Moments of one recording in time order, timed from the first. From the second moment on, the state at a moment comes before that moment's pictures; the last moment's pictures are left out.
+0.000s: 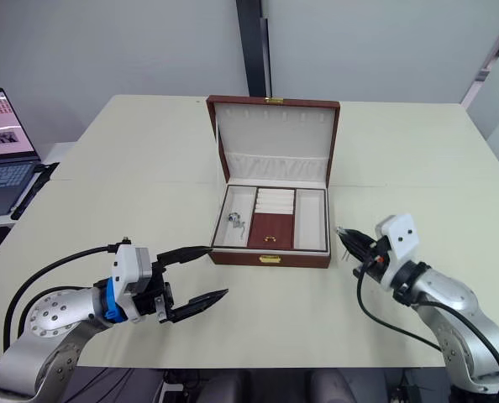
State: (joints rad) left arm 0.16 0.68 0.13 -0.49 -0.53 0.23 -0.93; right arm -0.06 -0.53 -0.14 -0.59 0.52 0.68 0.51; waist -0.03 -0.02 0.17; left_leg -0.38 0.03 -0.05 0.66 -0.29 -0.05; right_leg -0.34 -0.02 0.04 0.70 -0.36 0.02
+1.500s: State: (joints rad) left arm 0.32 0.61 0.25 -0.67 -0.58 0.32 -0.71; right arm -0.36 -0.41 0.03 -0.34 0.48 0.75 0.45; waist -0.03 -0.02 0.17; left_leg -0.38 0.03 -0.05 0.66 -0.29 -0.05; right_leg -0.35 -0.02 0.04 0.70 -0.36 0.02
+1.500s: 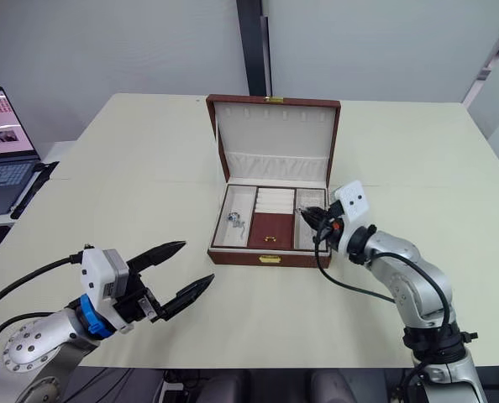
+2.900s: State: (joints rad) left arm 0.18 0.86 0.49 -0.17 -0.62 0.38 -0.94; right arm -0.13 -0.89 -0.26 0.18 0.46 0.34 1.10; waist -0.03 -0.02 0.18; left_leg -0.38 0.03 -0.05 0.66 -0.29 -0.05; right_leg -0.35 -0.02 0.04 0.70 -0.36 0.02
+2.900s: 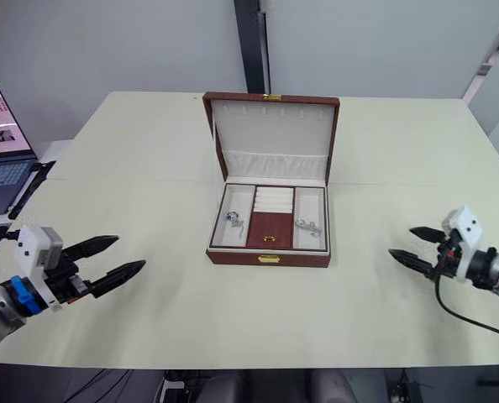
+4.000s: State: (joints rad) left arm -0.12 0.73 0.33 0.01 -0.49 0.35 -0.85; right arm -0.30 -0.72 -0.13 0.08 0.39 0.38 0.97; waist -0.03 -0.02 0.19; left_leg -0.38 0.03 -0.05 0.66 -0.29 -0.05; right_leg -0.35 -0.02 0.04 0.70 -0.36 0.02
